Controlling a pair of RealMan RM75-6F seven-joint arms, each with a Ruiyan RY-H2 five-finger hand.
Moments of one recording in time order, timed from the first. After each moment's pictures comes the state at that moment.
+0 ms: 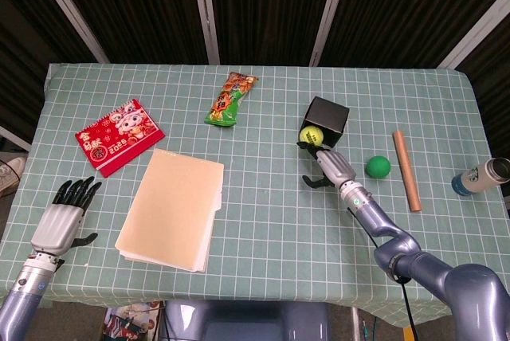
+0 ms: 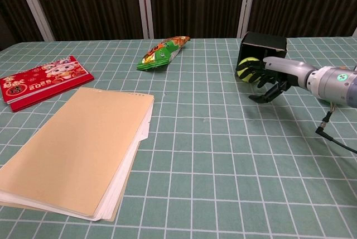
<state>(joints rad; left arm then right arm) -0.24 -1.33 0.00 -1.40 1.49 1.29 0.15 0.82 -1.71 0.14 -0.81 -1.47 0.75 0.72</state>
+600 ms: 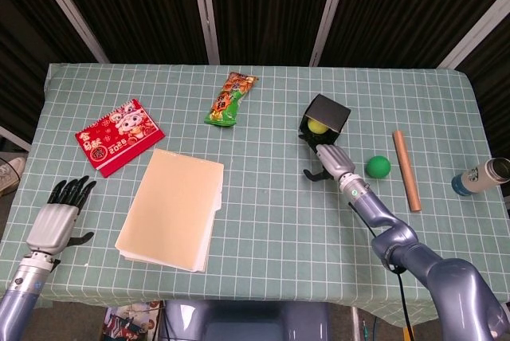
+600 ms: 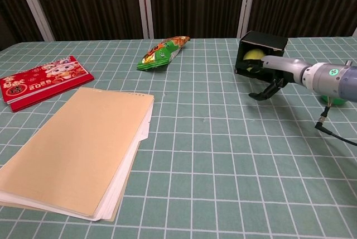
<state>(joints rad) -0.24 -1.33 0.00 -1.38 1.47 1.29 0.13 0.88 -1.76 0.10 -0.65 -1.50 0.69 0.81</state>
